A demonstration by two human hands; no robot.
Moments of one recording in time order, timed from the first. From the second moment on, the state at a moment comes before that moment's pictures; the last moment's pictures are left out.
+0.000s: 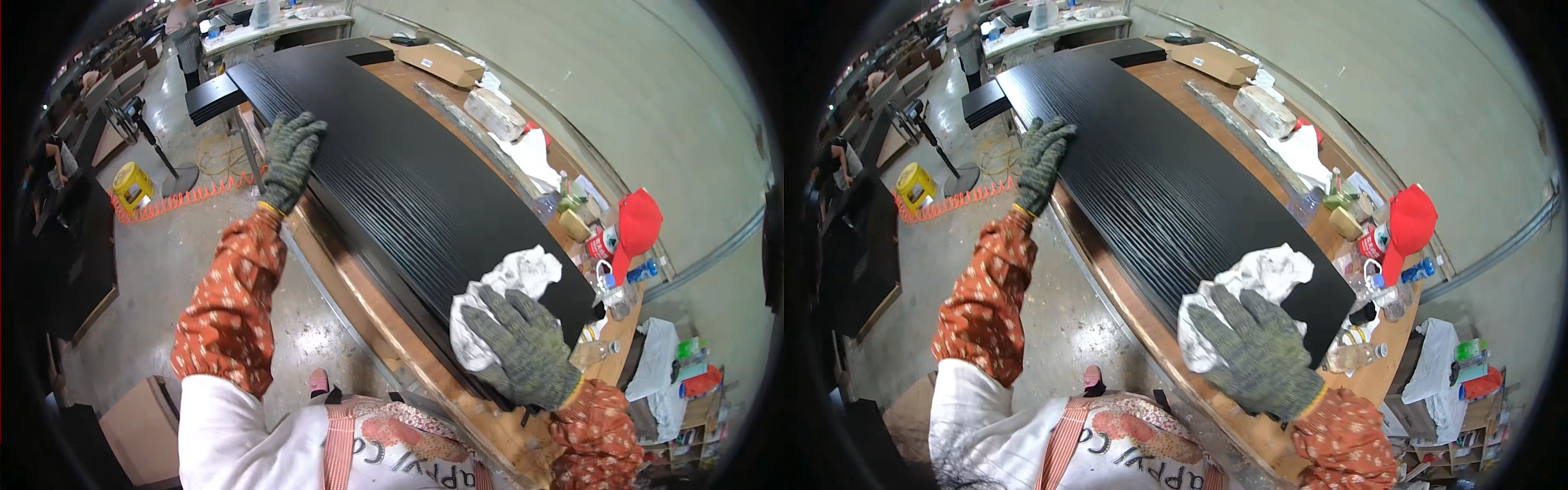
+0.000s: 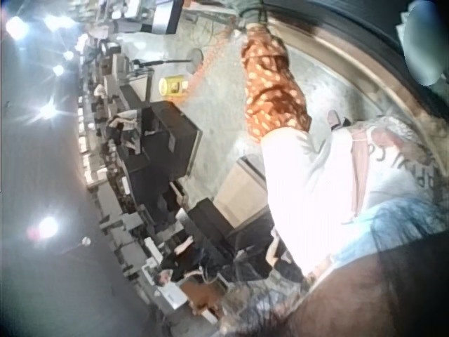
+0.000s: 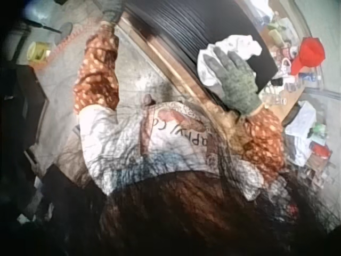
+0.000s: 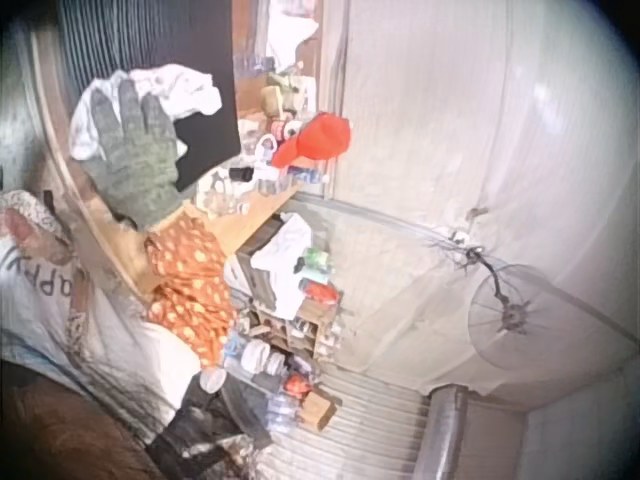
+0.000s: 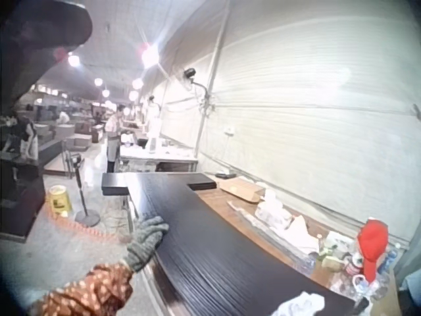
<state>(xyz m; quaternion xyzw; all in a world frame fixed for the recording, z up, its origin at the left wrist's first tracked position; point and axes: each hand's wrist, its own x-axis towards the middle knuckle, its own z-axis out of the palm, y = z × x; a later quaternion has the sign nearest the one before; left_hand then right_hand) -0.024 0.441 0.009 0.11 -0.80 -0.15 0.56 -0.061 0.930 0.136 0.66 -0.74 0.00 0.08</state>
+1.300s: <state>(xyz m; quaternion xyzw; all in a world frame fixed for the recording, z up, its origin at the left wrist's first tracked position) -0.025 0.450 0.024 0.10 -0.82 -0.05 0.57 -0.023 0.962 0.115 0.60 -0.78 -0.08 0.15</state>
